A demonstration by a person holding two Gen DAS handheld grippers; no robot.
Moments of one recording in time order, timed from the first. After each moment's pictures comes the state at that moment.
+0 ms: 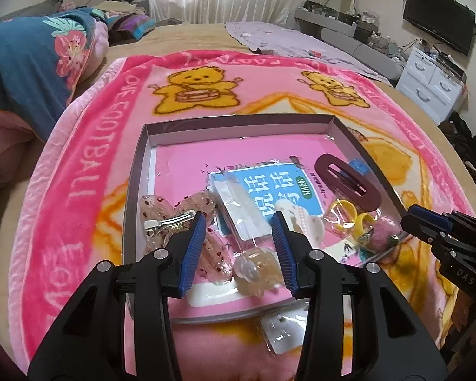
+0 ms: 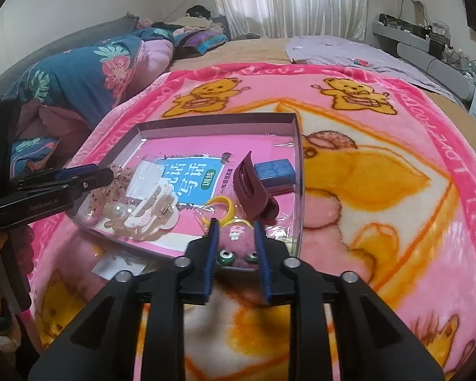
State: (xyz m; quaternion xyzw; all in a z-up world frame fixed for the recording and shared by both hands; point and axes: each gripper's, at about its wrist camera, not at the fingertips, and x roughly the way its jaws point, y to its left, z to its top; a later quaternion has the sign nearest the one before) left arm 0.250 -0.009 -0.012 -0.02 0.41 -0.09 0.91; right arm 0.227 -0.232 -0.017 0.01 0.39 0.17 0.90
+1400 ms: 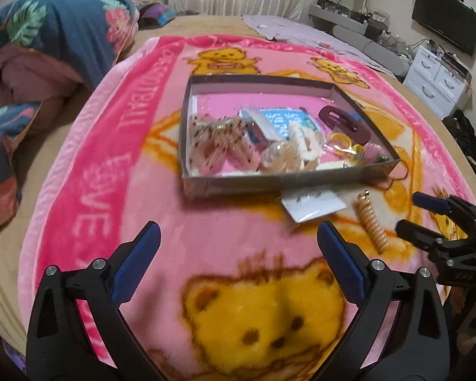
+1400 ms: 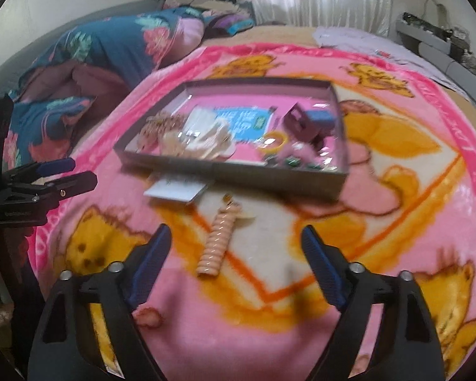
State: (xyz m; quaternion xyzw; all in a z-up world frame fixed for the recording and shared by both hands) left arm 0.142 0.026 -0.022 -0.03 0.43 -0.06 0.90; right arm 0.149 -0.195 -0.040 -0.03 0.43 0.23 0.87
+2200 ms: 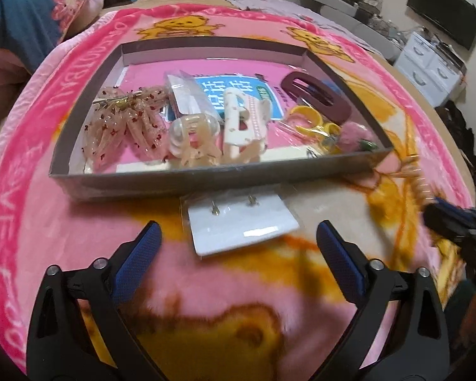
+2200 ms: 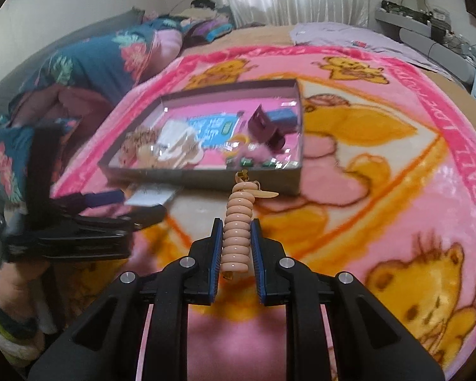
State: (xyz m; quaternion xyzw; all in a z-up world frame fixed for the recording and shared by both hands) left arm 0.190 -0.052 -0.070 -0.05 0.47 -0.09 0.87; right arm 0.150 -0.251 -0.018 0.03 0.41 0.19 0.89
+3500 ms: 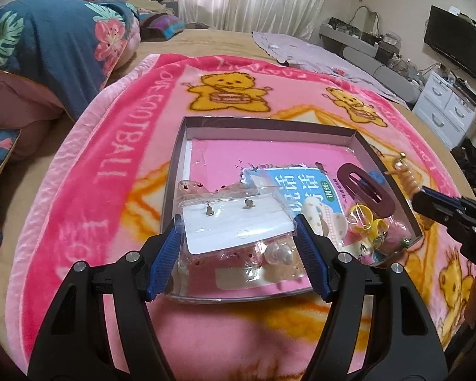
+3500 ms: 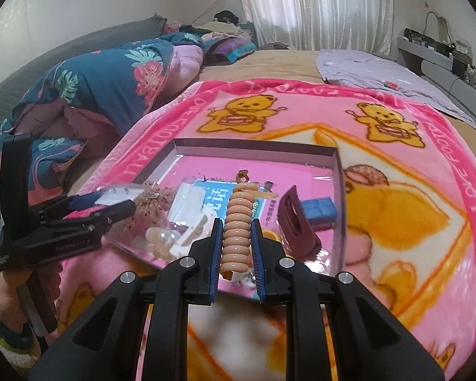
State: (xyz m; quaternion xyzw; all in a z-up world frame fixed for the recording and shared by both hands) left arm 0.231 0.021 -0.015 -0.06 0.40 -0.04 0.92; right arm 0.242 -0.186 0.012 -0.01 0.38 0.23 0.90
